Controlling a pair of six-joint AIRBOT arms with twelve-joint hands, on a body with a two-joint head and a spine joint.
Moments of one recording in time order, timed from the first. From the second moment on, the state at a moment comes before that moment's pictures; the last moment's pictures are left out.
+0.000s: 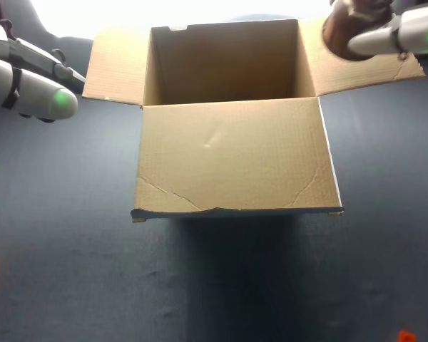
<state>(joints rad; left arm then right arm) 0.02 -0.78 1.31 2.39 -0.54 -1.92 0.02 -0.92 1.14 -0.06 0.32 -0.63</state>
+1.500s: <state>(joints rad) 0.02 -0.78 1.30 2.40 -0.52 -1.98 0.03 -1.22 1.29 -0.05 0.29 -0.76</state>
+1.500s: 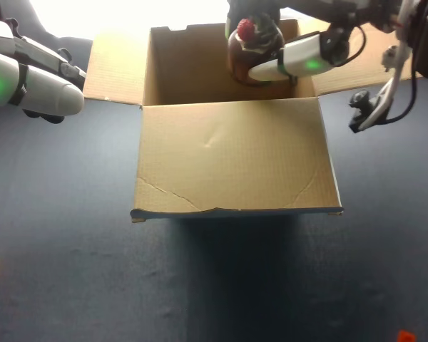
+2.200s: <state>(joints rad) 0.02 -0.78 1.31 2.39 -0.51 -1.98 0.01 -1.25 1.32 -0.05 0.30 -0.78</state>
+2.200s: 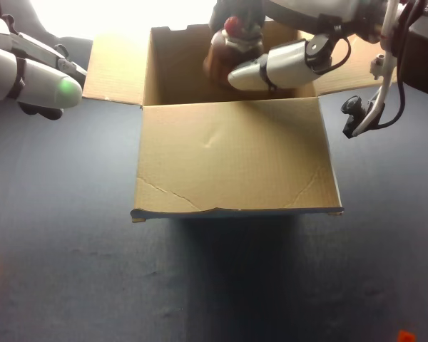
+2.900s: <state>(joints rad) 0.02 -0.78 1.31 2.35 -0.51 -1.98 0.01 -1.18 1.26 -0.05 0.30 -0.79</state>
